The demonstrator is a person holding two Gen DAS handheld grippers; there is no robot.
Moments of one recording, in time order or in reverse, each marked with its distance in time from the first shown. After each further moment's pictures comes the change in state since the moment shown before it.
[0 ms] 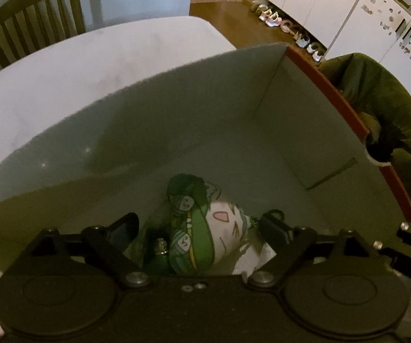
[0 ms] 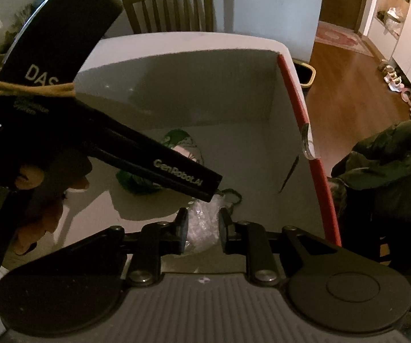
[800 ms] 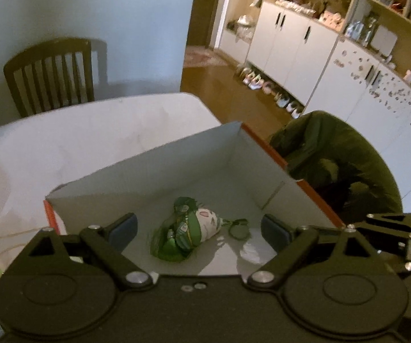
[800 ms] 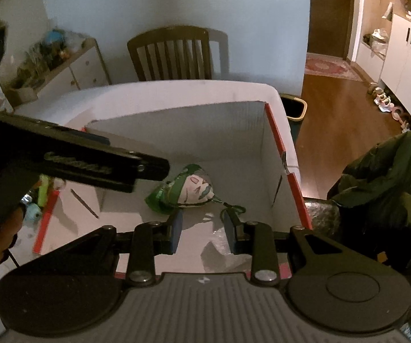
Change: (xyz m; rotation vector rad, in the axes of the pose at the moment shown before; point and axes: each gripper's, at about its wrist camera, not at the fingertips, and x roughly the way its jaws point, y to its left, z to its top) left arm -0.120 -0.008 -0.037 0.007 -0.296 -0.051; right arm -0.073 0.009 -0.024 0.047 -0.184 0.009
